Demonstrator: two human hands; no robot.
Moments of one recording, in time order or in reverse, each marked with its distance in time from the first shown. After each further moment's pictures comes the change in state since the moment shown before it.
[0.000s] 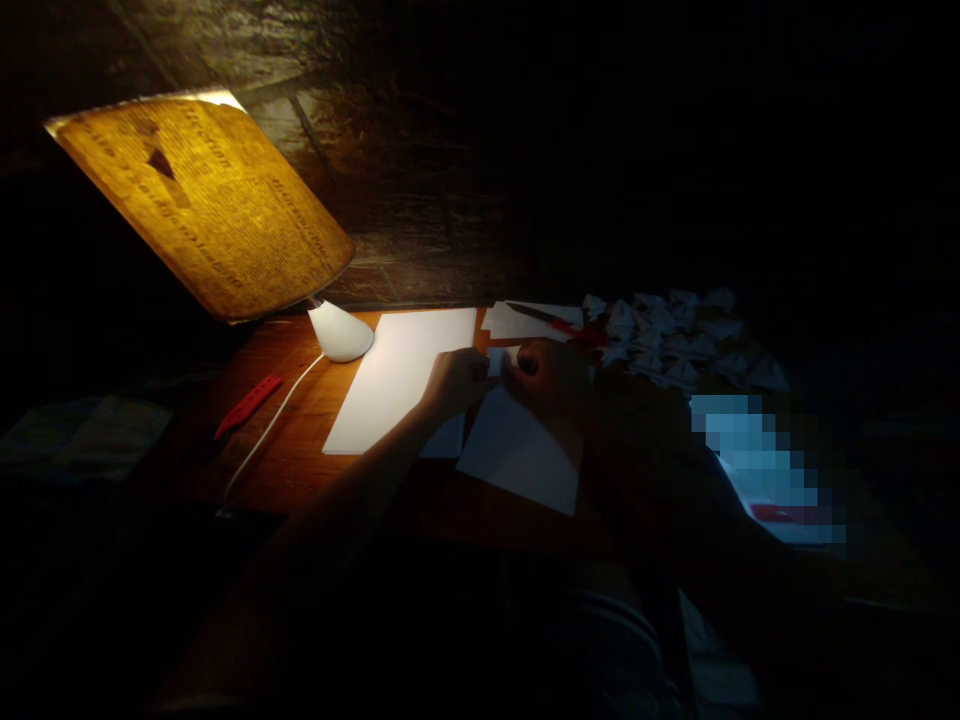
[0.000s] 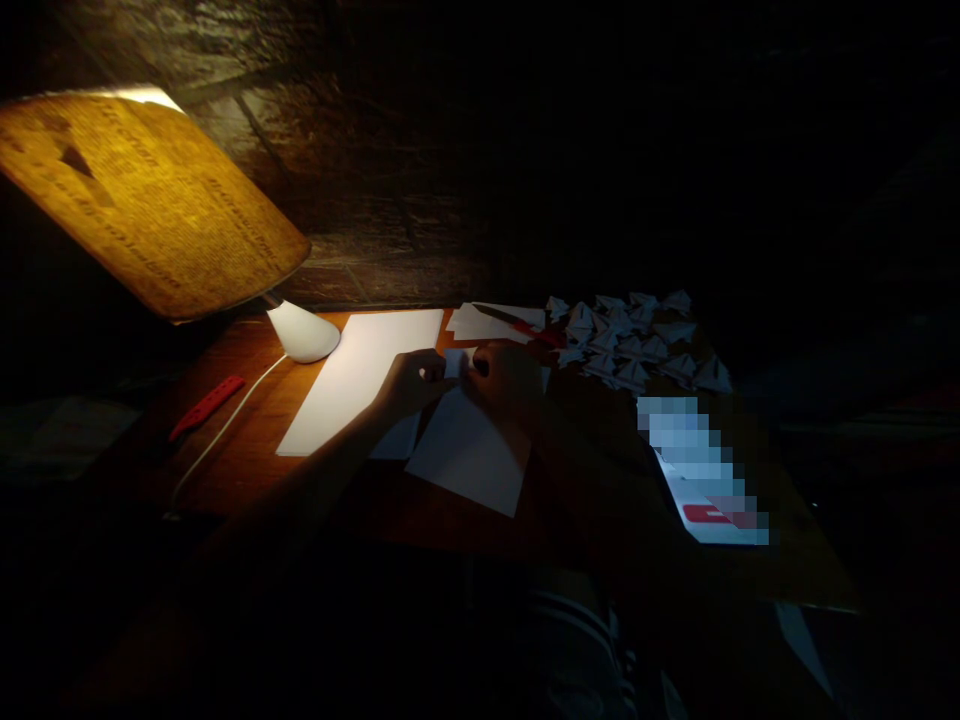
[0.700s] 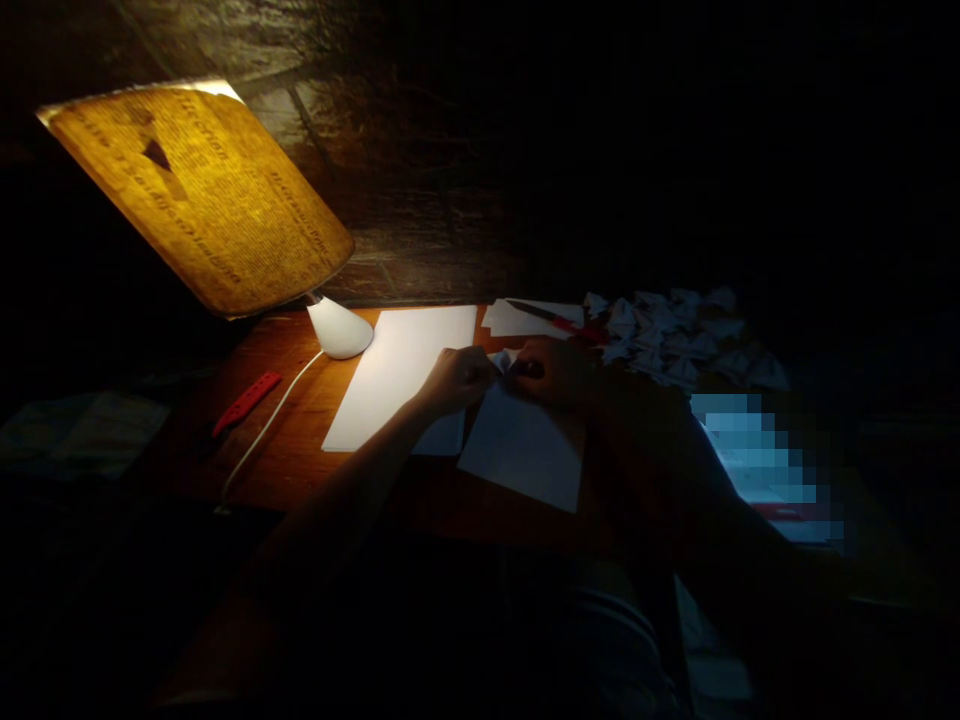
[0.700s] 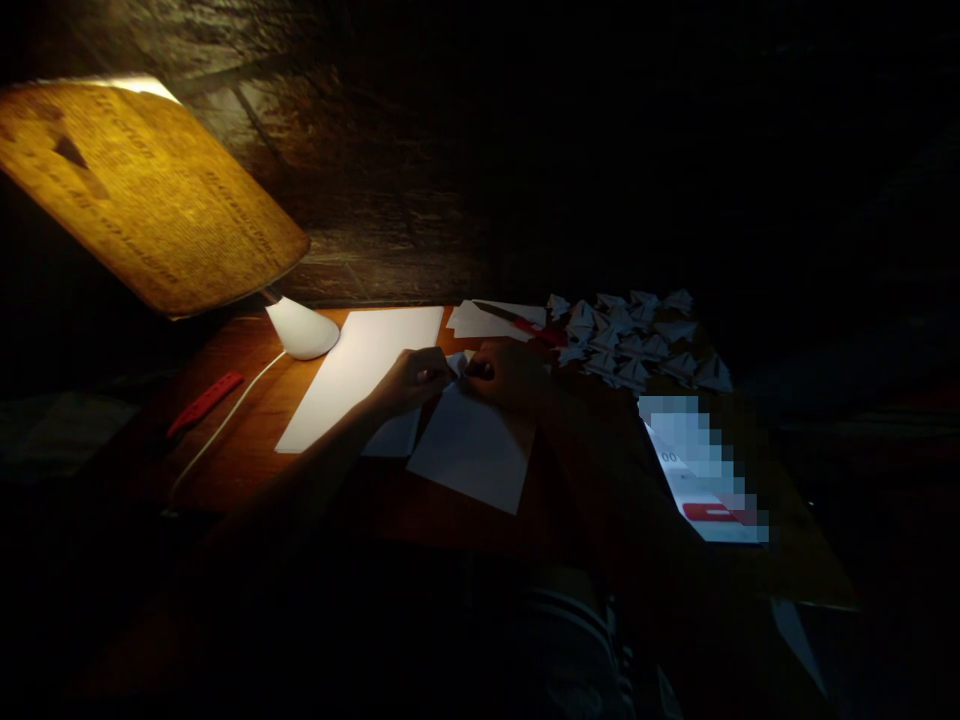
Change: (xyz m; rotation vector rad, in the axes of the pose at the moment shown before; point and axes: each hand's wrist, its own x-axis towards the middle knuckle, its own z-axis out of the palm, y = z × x) left_hand -0.002 0.000 -0.009 -0.089 -0.146 0.094; right_hand 0.000 -0.003 -0.024 0.093 -0.180 -0.154
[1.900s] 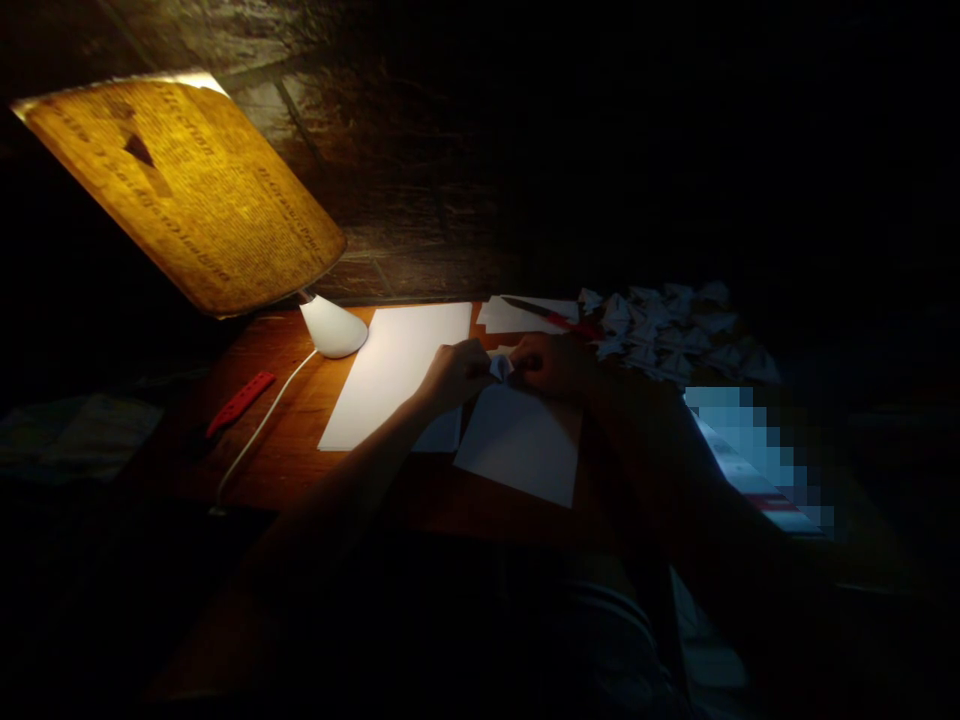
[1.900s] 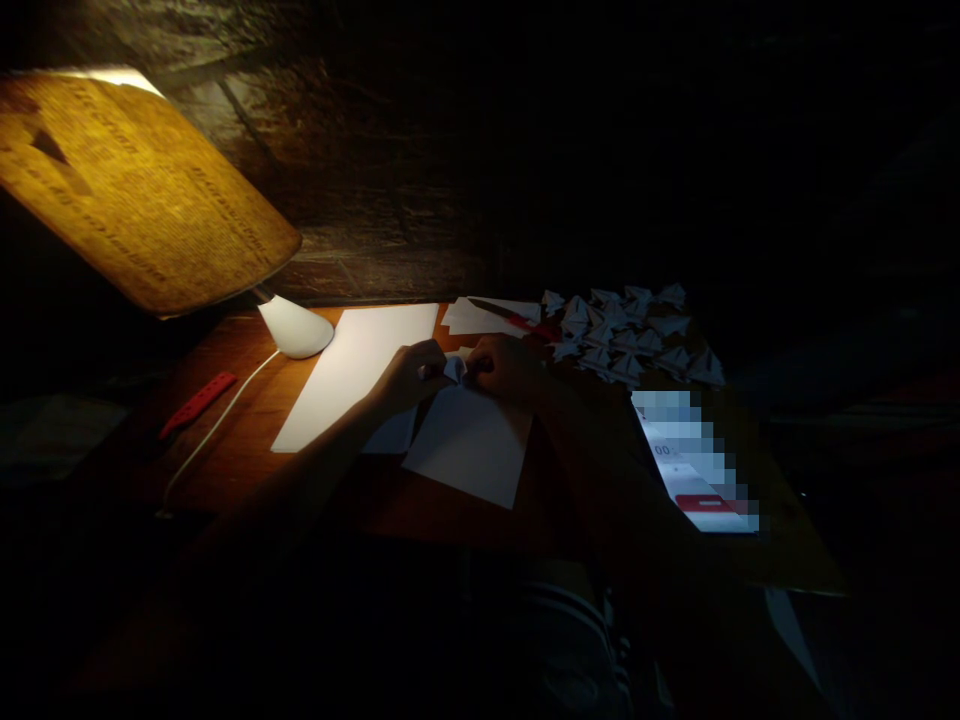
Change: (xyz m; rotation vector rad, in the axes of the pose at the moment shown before) left_hand 0.005 0.000 0.003 0.084 0.016 0.011; right_hand 0.003 0.008 0.000 0.059 -0.048 0.015
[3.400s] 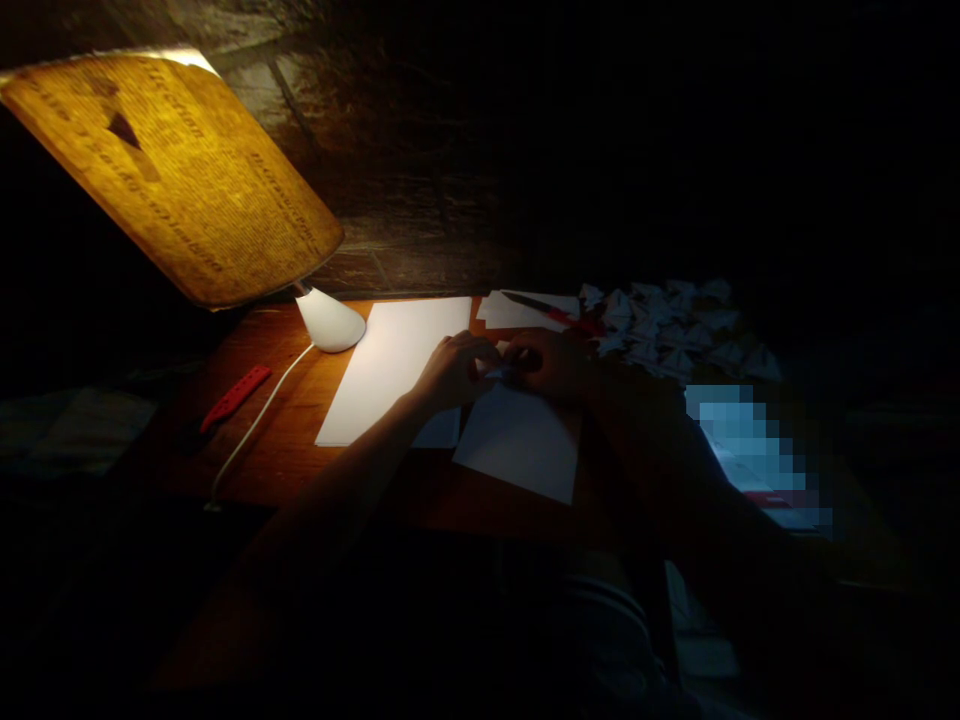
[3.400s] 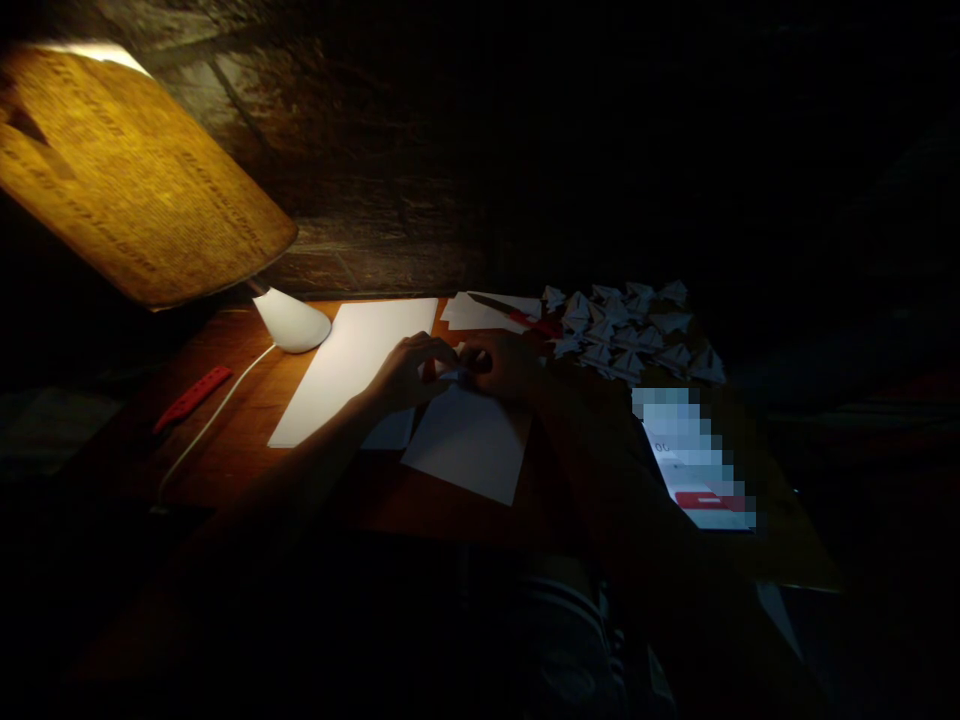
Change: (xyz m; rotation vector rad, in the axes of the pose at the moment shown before) left_hand -0.002 0.003 -0.003 0.147 -0.029 0.127; right_hand 0.000 0.016 0.018 0.166 0.115 -0.097
